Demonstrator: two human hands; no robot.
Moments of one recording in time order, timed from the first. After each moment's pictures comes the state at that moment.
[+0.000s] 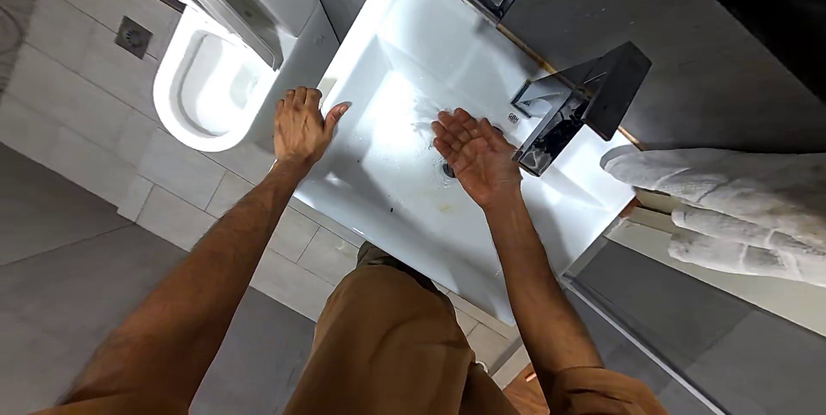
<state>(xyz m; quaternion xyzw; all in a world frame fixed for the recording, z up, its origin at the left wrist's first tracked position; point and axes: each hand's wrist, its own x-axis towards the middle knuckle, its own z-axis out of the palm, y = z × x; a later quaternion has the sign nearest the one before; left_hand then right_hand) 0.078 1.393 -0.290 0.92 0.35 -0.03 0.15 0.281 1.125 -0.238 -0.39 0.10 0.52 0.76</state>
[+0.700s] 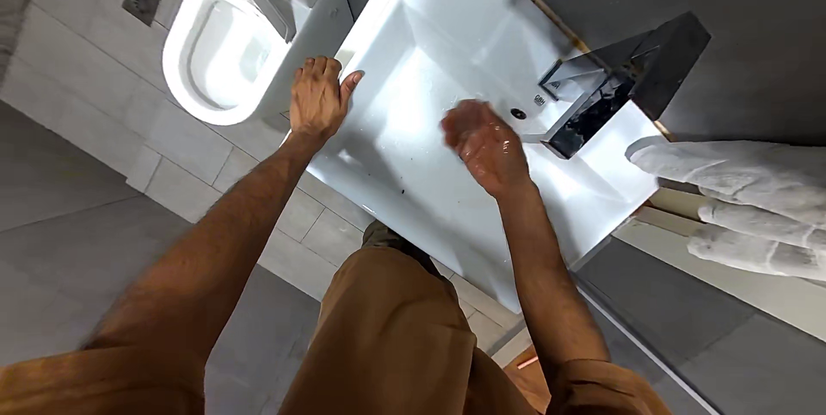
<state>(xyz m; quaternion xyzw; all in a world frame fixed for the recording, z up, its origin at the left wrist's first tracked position) 0.076 1.392 -0.291 0.93 0.34 -0.02 0.16 0.263 1.127 -0.237 -0.52 -0.04 0.55 0.66</state>
